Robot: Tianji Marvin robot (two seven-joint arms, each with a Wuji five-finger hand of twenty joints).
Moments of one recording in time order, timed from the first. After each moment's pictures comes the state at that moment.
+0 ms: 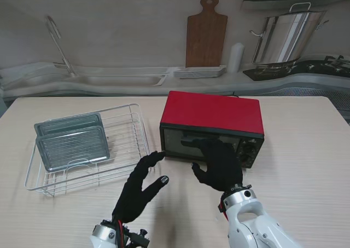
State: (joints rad) left arm 2.04 -1.18 -1.11 -2.02 0.32 -0.19 0.35; right arm -1.83 -1.10 1.12 -1.94 -1.05 0.23 -0.25; left_hand 0.77 -0.09 0.14 -0.02 0.28 0.08 0.28 0.23 0.25 0.16 0.11 0.30 0.05 0.19 0.05 0.35 -0.07 0.22 0.06 0.35; right_hand 0.30 -0.26 0.88 0.13 0.32 0.04 0.42 0.27 0.34 0.03 0.53 0.28 0.24 -0.05 0.38 0.27 0.05 0.01 0.96 0.26
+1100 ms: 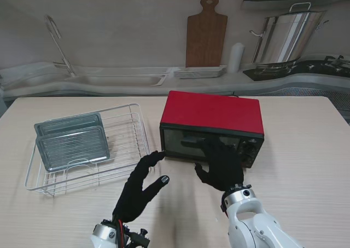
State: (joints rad) left arm 2.04 -1.18 -1.11 -2.02 0.32 -0.19 0.35; right arm -1.80 -1.09 1.10 -1.87 -1.05 0.25 -0.25; left_hand 0.77 -0.09 0.14 -0.02 0.28 0.08 0.28 0.23 0.25 0.16 0.11 0.30 0.05 0.19 0.05 0.35 -0.07 0.23 0.06 0.35; right_hand 0.30 -0.22 0.82 0.17 0.32 0.07 0.35 0.27 0.29 0.05 0.45 0.25 0.24 -0.05 0.31 0.23 0.07 0.01 0.95 0.26
